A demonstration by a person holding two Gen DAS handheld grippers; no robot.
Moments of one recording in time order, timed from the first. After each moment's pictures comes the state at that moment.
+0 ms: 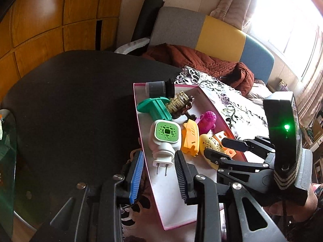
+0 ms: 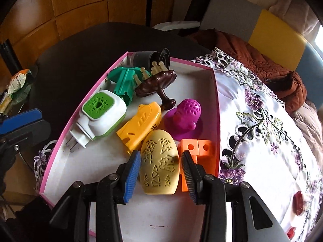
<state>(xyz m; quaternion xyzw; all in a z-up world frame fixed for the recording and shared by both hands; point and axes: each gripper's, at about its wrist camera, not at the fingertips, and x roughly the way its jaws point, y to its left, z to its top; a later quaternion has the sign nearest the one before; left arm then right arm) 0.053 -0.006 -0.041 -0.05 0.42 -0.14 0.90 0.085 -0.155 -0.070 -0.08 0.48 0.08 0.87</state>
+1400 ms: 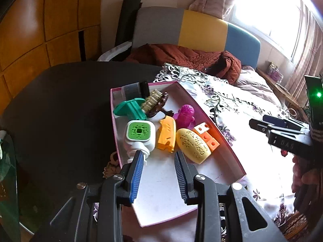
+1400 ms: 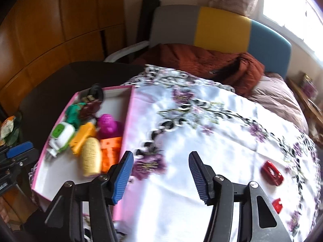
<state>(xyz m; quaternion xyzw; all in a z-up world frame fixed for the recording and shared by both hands) 0.036 -0.047 -0.031 0.02 0.41 -0.18 0.90 0.033 -0.280 -0.025 0.01 0.42 -0.03 0.91</state>
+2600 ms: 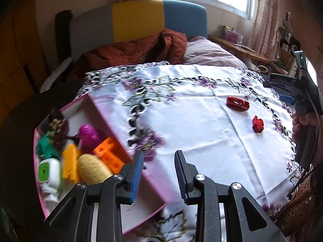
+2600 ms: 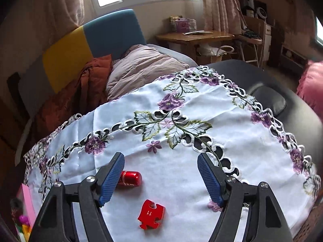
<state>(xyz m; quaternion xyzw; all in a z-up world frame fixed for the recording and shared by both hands) 0.019 -0.217 -0.034 0.15 0.40 -0.31 0.85 -0.069 -0.542 -0.036 0.28 0.32 -0.40 0.81</state>
